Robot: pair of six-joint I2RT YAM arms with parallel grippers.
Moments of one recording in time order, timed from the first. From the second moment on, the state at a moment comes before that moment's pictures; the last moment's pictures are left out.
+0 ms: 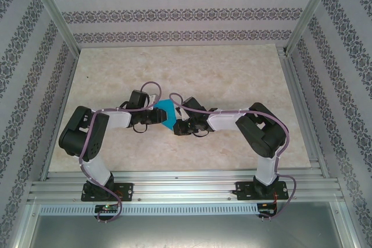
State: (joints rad) left arm -0.33 1.74 0.75 0.09 0.50 -0.48; right arm 0.77 1.89 0.97 -0.09 -0.39 0.55
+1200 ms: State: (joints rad) left arm -0.30 1.74 0.75 0.05 0.56 -0.51; right arm 0.77 1.89 0.98 -0.09 -0.40 0.55
